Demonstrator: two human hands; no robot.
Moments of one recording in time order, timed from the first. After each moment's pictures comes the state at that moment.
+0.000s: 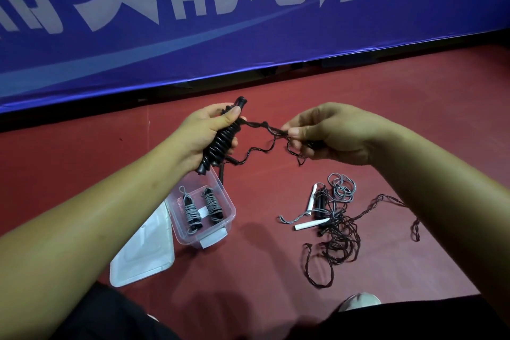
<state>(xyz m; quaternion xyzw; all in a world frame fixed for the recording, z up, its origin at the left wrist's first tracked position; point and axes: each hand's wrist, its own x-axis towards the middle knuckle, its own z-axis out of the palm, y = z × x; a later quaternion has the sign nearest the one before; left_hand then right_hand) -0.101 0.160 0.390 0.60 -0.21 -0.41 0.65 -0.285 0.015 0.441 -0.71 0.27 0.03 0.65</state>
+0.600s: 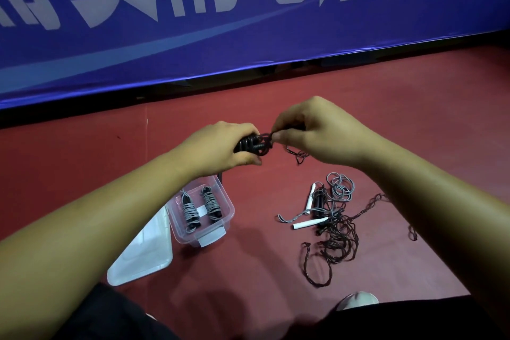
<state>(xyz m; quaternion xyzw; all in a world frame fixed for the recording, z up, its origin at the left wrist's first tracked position) -0.109 0.166 0.390 0.76 -0.61 -0.10 0.17 -0.283 0.037 0.450 -0.94 0.12 -0.09 0.31</state>
